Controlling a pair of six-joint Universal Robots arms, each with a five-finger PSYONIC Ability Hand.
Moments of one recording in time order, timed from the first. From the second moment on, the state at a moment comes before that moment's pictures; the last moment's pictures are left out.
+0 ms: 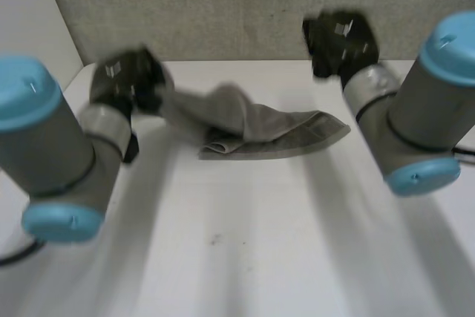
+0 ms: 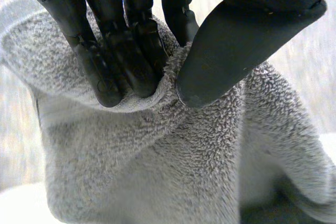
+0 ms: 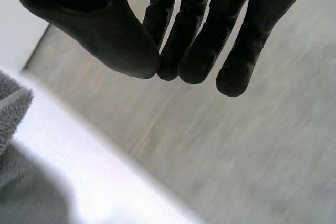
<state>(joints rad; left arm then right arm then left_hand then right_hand) 4.22 -1.87 -1.50 3.39 -1.76 2.95 2.06 -1.12 1.21 -0.24 1.53 2.91 1.20 1.22 1.22 1.22 1.03 1.36 1.34 1.34 1.34 1.19</state>
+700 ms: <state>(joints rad) 4.36 -1.47 -2.17 3.46 -1.66 3.24 2.03 -1.04 1.49 -0.10 1.51 2.87 0.56 0.54 0.55 0.54 0.35 0.27 0.29 0.28 0.29 0.08</state>
